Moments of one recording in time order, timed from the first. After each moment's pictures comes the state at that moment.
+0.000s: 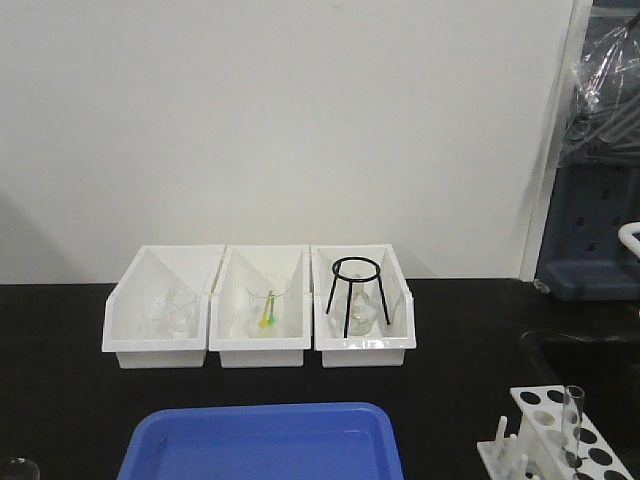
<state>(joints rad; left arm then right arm) 0.03 -0.01 0.03 0.05 0.12 -0.11 0.07 0.68 -0.54 -0.04 0.09 0.01</state>
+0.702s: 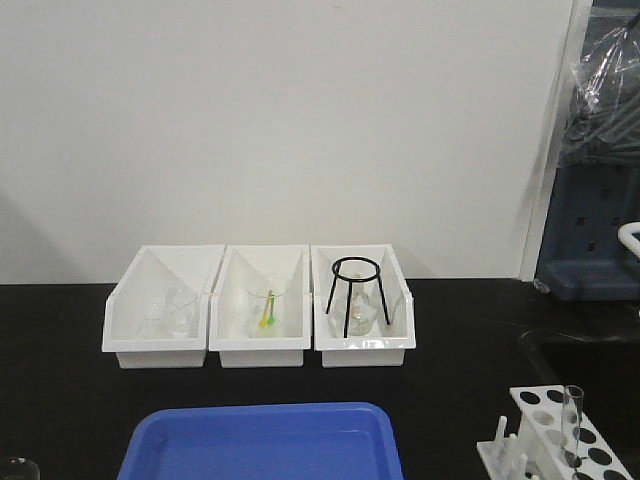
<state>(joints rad) 0.03 -0.01 0.03 0.05 0.12 -0.11 0.07 0.00 0.03 -0.04 0.01 0.01</state>
